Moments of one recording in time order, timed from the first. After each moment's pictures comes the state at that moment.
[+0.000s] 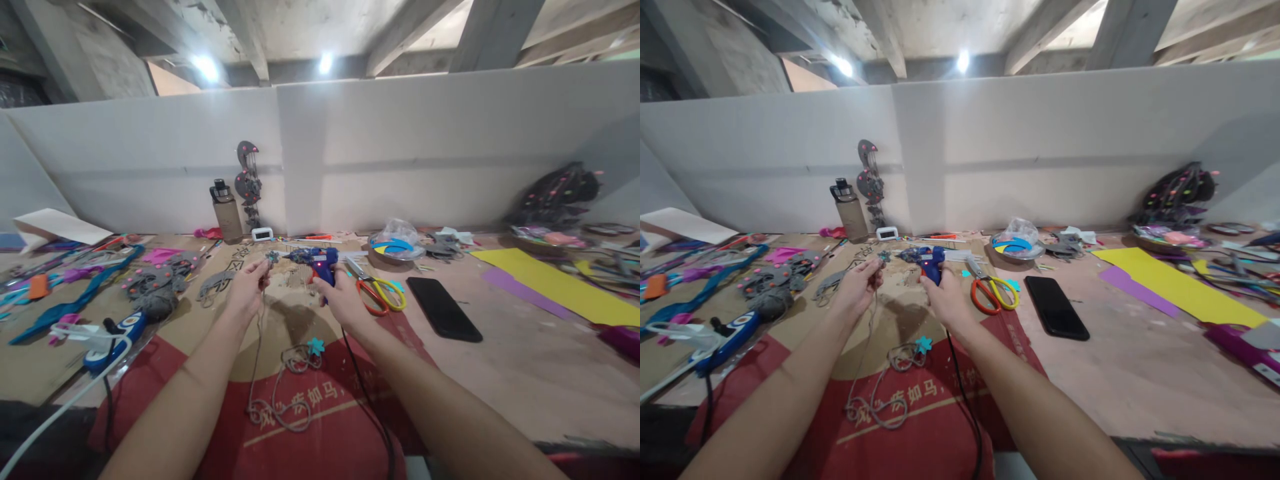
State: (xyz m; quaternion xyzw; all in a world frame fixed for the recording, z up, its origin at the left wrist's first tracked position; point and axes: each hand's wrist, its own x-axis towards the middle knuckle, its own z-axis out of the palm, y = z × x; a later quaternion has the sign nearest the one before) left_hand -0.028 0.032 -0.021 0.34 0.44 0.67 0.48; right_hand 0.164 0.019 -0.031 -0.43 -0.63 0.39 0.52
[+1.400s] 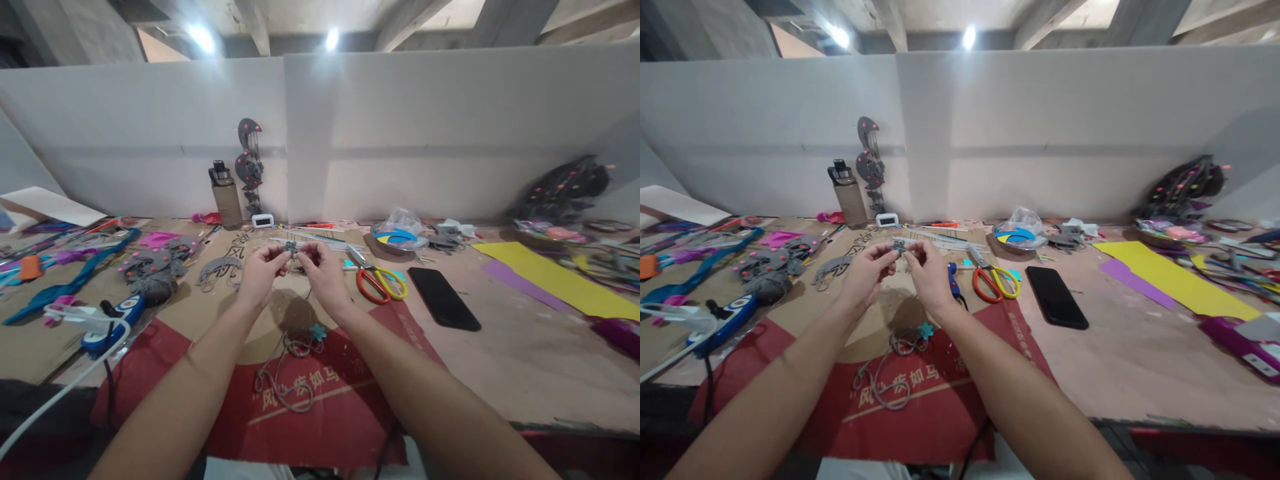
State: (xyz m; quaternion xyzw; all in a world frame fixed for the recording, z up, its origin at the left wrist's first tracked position) left_hand 0.001 0.013 -0.008 0.45 0.42 0.64 0.46; right_hand 0.127 0.022 -0.015 -0.37 -0.64 0.34 0.58
